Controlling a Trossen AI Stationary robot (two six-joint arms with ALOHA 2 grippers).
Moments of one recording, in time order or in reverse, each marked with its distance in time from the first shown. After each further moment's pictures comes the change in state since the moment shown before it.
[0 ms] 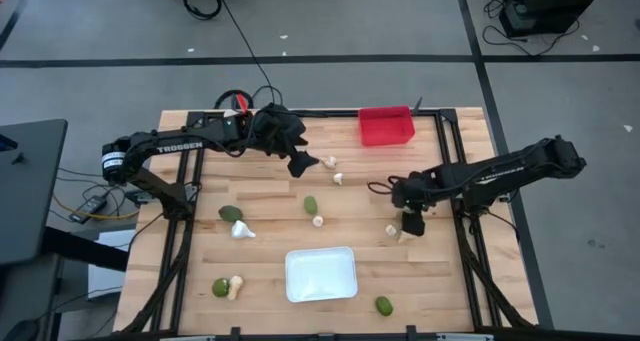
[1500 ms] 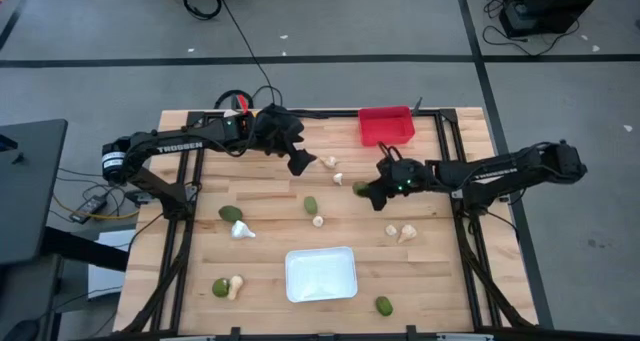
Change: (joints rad) left arm 0.001 0.000 0.000 -0.030 -0.097 0.002; right arm -0.173 0.001 -0.160 0.879 0.081 0.443
